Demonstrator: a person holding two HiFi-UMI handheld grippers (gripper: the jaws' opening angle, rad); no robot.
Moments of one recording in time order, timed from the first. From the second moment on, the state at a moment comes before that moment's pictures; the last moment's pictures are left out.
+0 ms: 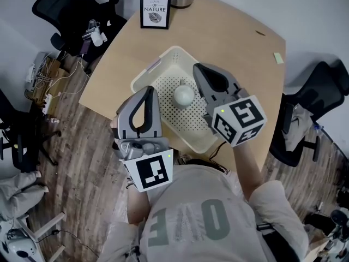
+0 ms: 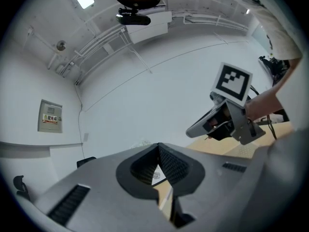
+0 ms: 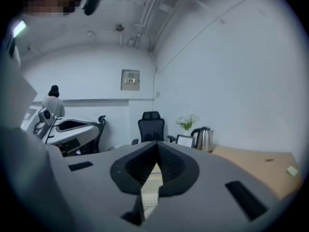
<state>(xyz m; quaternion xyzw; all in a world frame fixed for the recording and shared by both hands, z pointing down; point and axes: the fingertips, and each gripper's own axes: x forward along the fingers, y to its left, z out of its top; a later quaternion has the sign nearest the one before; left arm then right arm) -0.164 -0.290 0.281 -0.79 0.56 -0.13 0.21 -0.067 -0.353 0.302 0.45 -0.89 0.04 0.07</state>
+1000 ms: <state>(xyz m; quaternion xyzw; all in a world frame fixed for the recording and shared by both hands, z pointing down) -0.150 -0.279 0.265 -0.79 0.56 -0.13 0.23 -0.057 -0.289 0.283 0.50 -0.87 -0.08 0.02</state>
